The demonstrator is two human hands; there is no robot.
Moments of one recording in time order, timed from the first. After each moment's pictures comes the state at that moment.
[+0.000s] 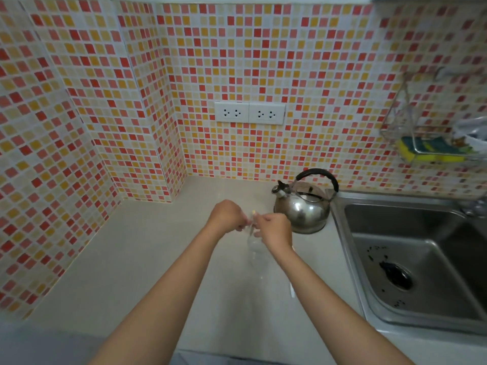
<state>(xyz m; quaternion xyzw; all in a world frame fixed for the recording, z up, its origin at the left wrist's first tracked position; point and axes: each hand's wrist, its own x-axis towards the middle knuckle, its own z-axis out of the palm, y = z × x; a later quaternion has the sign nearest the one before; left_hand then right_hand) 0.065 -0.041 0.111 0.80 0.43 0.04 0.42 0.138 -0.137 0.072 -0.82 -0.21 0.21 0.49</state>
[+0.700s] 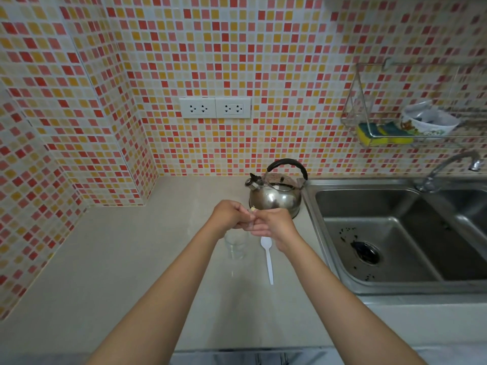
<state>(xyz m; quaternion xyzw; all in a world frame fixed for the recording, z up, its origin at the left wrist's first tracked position) 0.101 -0.074 0.087 0.73 0.33 0.05 0.60 0.175 -0.193 0.078 -0.65 -0.11 0.38 0.65</state>
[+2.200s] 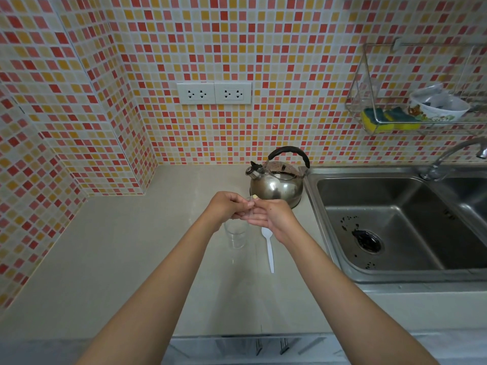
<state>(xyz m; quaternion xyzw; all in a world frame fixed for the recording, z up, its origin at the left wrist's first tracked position) 0.096 -0.065 0.073 0.70 0.31 0.07 0.64 0.175 -0.192 0.069 -0.59 -0.12 0.43 0.67</state>
